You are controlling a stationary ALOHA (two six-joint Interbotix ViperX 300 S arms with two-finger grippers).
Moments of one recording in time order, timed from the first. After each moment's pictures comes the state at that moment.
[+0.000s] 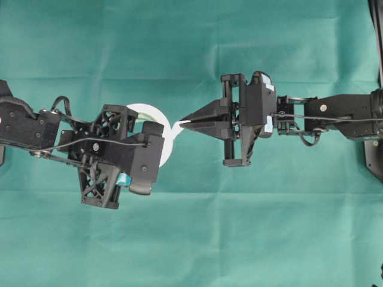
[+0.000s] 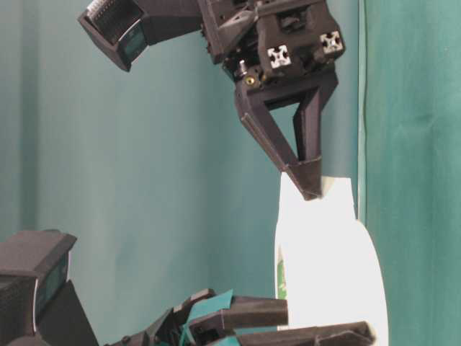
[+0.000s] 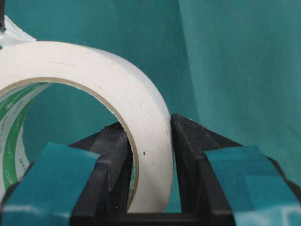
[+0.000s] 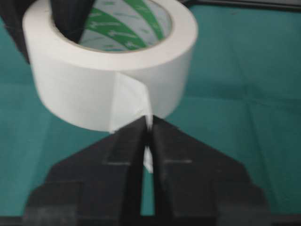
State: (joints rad) left arm -0.17 -0.15 0.48 -0.01 0.68 0.05; right arm -0.06 0.02 0.80 0.00 -0.58 0.10
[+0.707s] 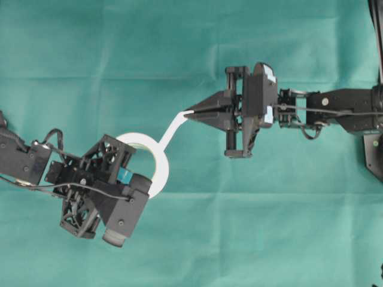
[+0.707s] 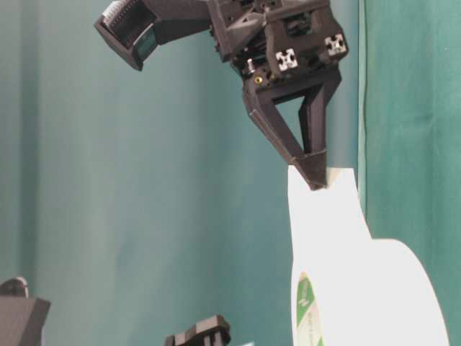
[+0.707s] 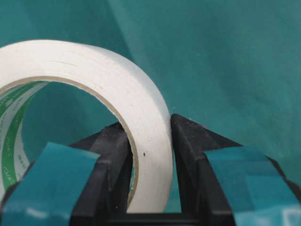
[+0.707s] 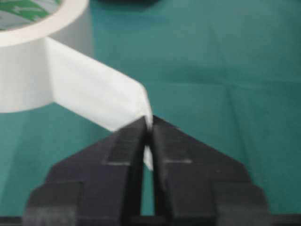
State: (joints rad) left arm -0.30 -0.15 0.52 -0.01 0.67 0.19; right arm -0.10 0.01 0.82 0.00 -0.58 0.10
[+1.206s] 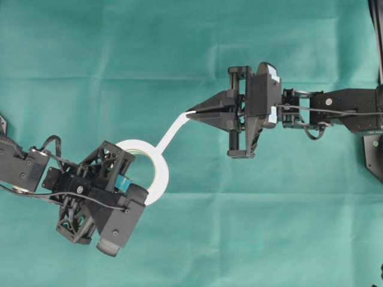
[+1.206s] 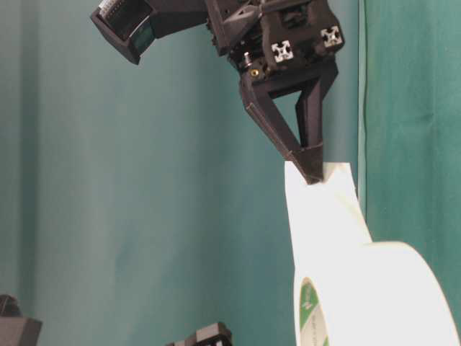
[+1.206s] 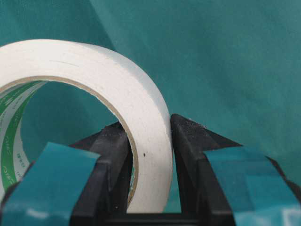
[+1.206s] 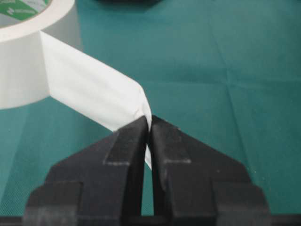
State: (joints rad) left arm -0.33 -0.15 0.53 -0.01 0.66 0.21; right arm -0.10 -0.01 0.83 0.00 -0.58 0.10
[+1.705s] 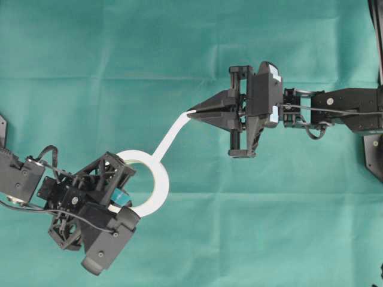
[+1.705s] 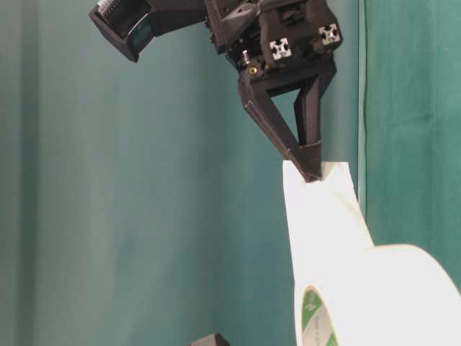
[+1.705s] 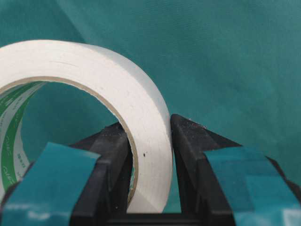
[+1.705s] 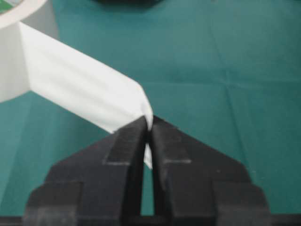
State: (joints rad) left arm -0.38 -0.15 0.54 -0.01 0.66 0.33; right arm -0.10 -0.01 0.84 0.00 -0.58 0.10
